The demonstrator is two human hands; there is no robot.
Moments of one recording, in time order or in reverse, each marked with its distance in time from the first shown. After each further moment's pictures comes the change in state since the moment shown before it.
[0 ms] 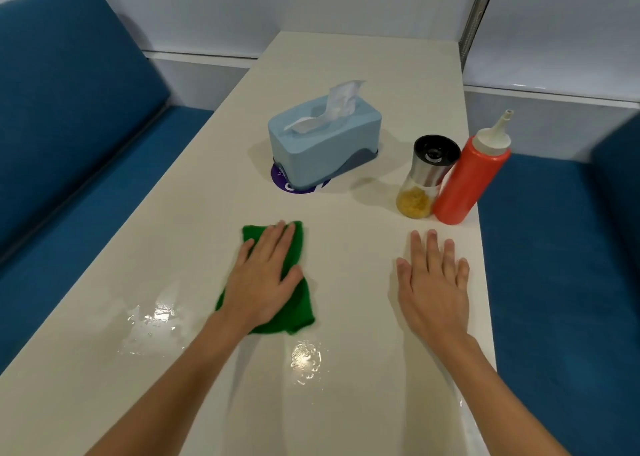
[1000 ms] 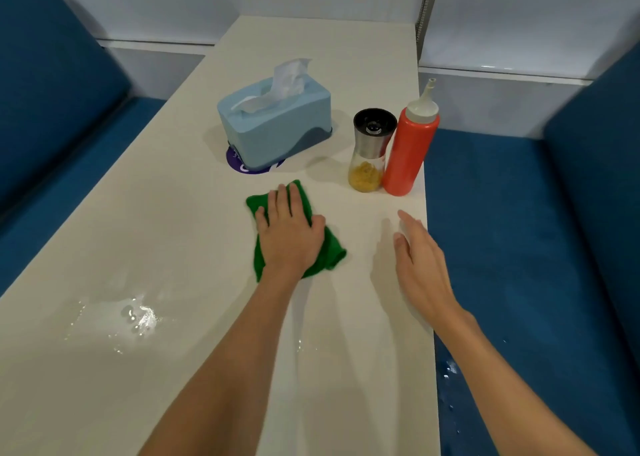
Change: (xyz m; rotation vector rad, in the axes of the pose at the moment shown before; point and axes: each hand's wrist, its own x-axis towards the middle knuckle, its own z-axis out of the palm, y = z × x) left_hand 0.054 0.121 0.027 -0.035 0.053 -0.288; right_hand -0.018 0.052 -0.035 0.639 0.032 -0.050
